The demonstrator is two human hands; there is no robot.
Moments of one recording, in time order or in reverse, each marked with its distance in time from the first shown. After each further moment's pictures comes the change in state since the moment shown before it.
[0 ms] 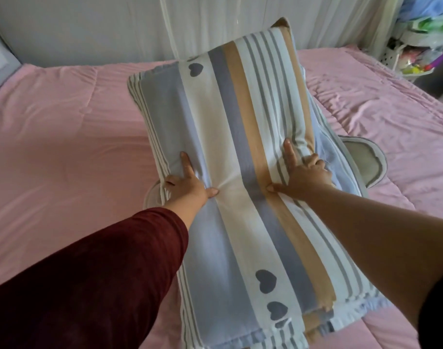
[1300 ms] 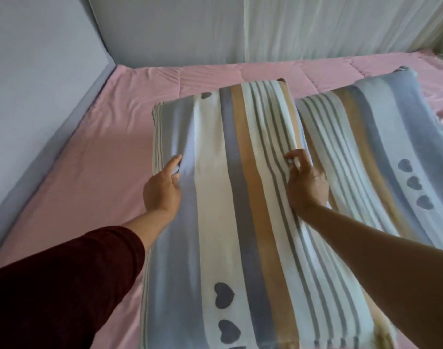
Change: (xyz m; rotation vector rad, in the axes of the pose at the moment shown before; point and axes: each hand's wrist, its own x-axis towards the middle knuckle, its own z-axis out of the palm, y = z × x) left_hand 0.010 -0.330 -0.209 -0.232 0.477 0.366; right_hand -0.177 -0.301 -0.024 0.686 0.452 -0.123
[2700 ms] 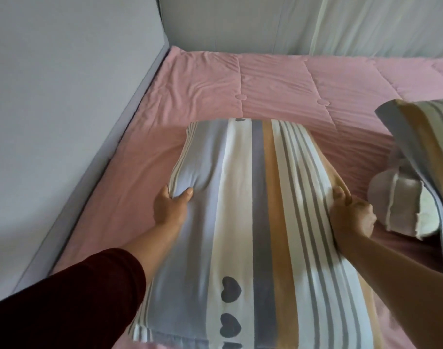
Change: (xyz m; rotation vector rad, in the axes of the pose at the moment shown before) left_hand 0.066 -0.252 -0.062 -0.394 0.014 -0.573; right_hand -0.059 -0.134 0.154 0.095 -0.054 0.589
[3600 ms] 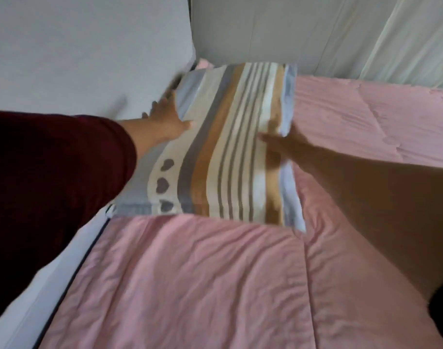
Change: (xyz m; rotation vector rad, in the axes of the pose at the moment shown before) left_hand 0.370 0.157 -0.032 0.706 -0.159 0.387; right_hand 0.098 -0.320 0.290 -0.136 -0.540 -0.448
